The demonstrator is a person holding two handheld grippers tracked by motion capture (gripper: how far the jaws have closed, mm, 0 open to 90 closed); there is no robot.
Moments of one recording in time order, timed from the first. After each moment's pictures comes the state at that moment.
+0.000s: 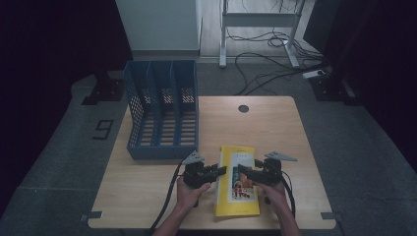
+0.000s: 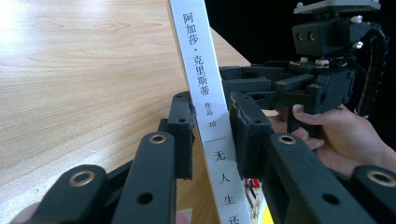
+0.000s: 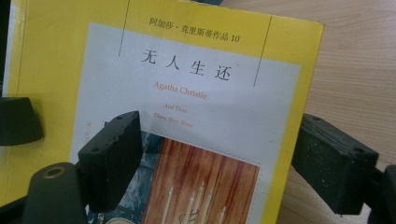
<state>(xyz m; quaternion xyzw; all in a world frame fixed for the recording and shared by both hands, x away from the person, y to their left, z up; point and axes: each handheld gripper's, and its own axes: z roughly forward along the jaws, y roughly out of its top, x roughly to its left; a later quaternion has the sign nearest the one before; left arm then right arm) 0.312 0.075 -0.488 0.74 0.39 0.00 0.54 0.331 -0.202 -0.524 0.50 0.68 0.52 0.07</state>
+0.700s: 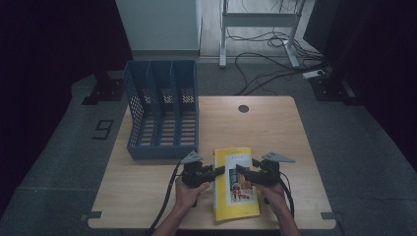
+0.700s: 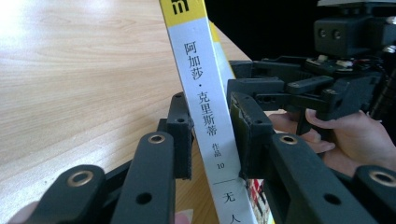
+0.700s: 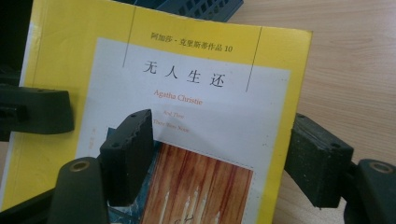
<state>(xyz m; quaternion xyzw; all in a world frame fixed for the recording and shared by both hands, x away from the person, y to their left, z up) 0.313 0.078 -0.488 0.74 0.40 -0.01 0.54 0.324 -0.194 -0.515 0.47 0.70 0.53 0.09</state>
